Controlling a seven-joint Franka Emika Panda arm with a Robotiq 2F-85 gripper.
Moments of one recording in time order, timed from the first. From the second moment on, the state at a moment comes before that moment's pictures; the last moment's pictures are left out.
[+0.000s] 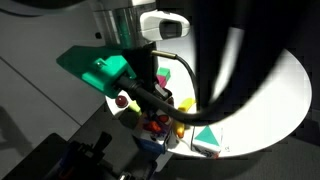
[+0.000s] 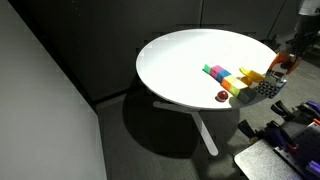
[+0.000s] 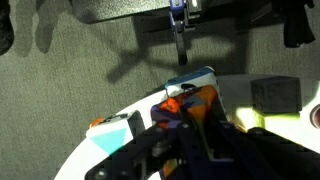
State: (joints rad) arm -0.15 -0.23 -0.17 -2.65 -0.20 2.25 0.03
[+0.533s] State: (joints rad) arm -0.15 -0.21 -0.17 -2.67 -0.20 2.29 0.02
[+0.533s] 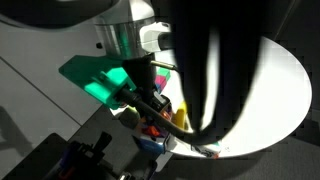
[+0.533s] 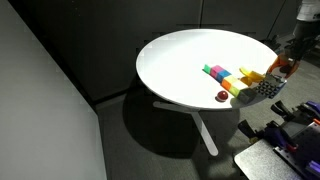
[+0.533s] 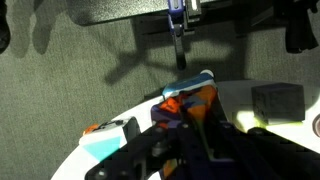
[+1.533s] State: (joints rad) arm -0.15 -0.16 -0.17 -2.70 -0.20 2.35 0.01
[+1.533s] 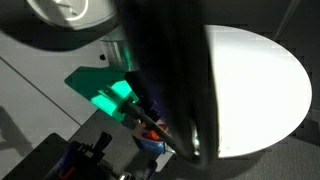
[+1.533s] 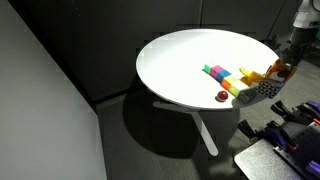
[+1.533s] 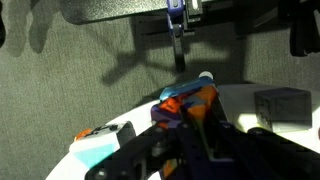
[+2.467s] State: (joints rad) arm -0.15 -0.12 -0.17 -2.70 -0.20 2.40 0.01
